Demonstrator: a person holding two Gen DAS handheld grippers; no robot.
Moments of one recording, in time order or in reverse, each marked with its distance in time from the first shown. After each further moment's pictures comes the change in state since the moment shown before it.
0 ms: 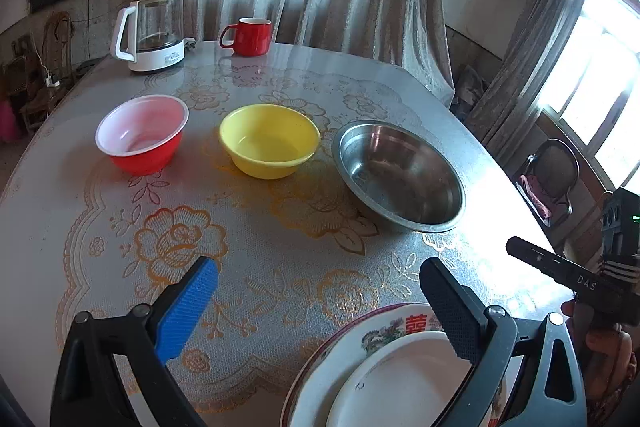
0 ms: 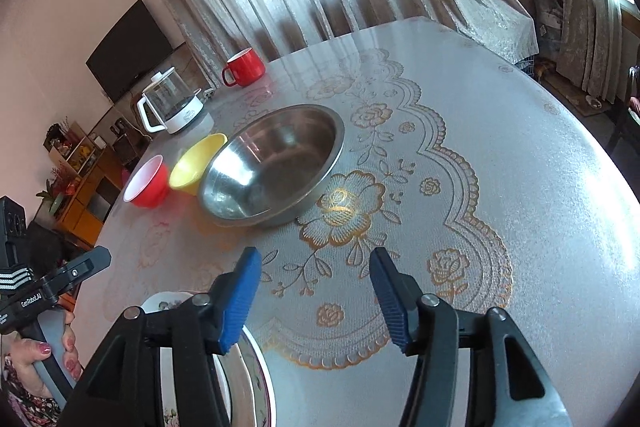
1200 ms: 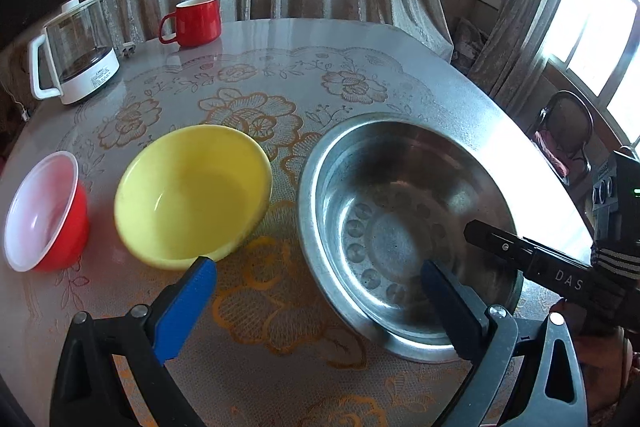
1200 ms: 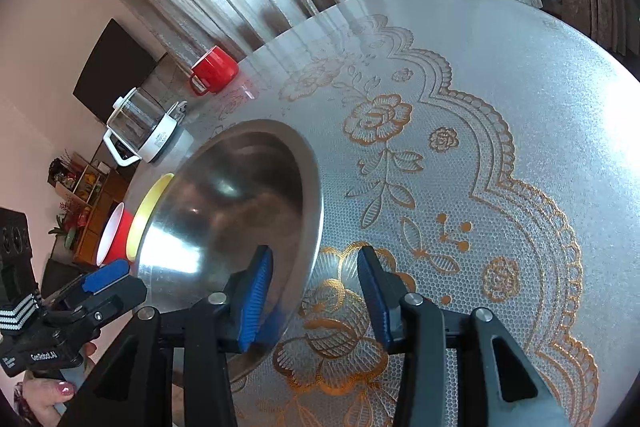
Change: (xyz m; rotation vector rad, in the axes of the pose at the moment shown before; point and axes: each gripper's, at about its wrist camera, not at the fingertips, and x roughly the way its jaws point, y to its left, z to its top) left arm 0.127 -0.037 0.062 0.143 0.133 0.037; right arm 0.119 -0.032 0.053 0.130 0.048 0.068
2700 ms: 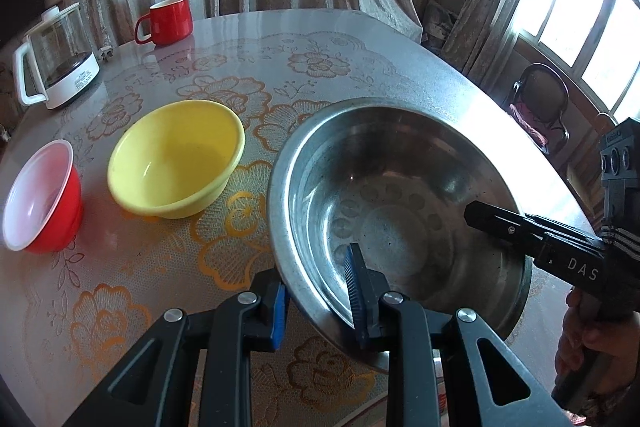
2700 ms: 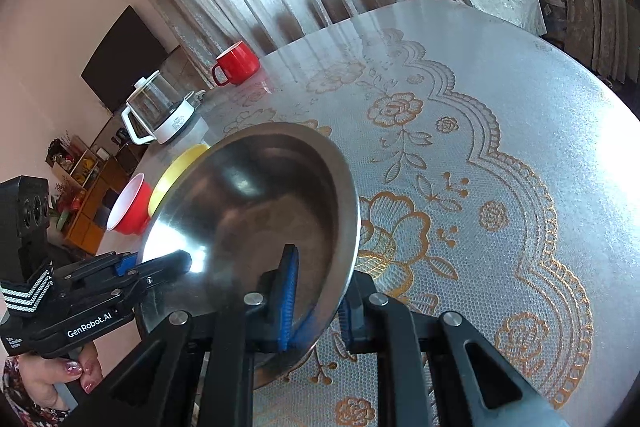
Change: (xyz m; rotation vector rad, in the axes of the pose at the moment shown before) left arm -0.026 -0.004 -0.029 0.084 0.020 -0.076; right arm -0.048 0.022 -0.038 -0.074 -0.031 -0.025
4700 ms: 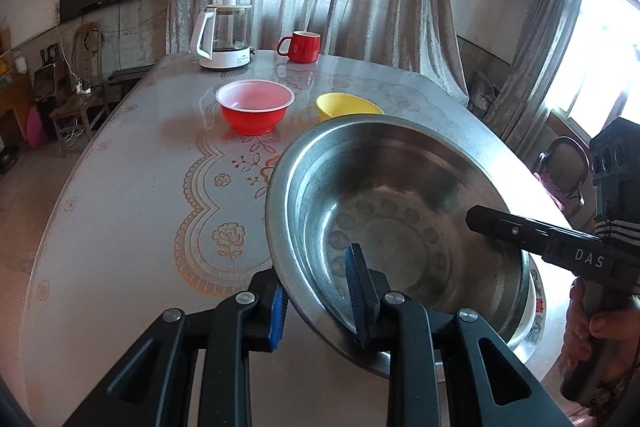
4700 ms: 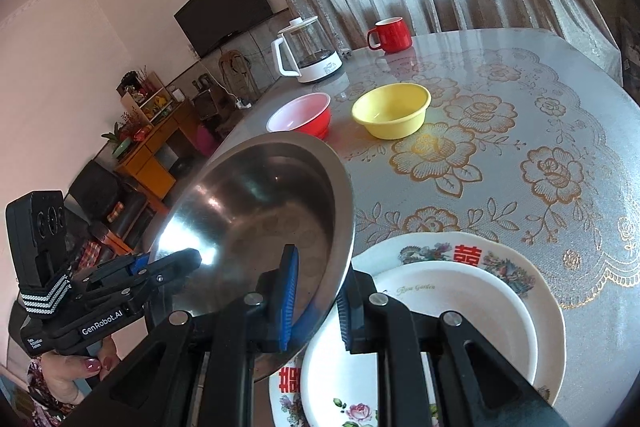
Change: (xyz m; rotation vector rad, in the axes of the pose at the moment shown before) left arm -0.184 0.084 -0.178 -0.210 -0.204 0.128; right arm -0.054 0.184 -0.107 -0.254 0.054 0.205
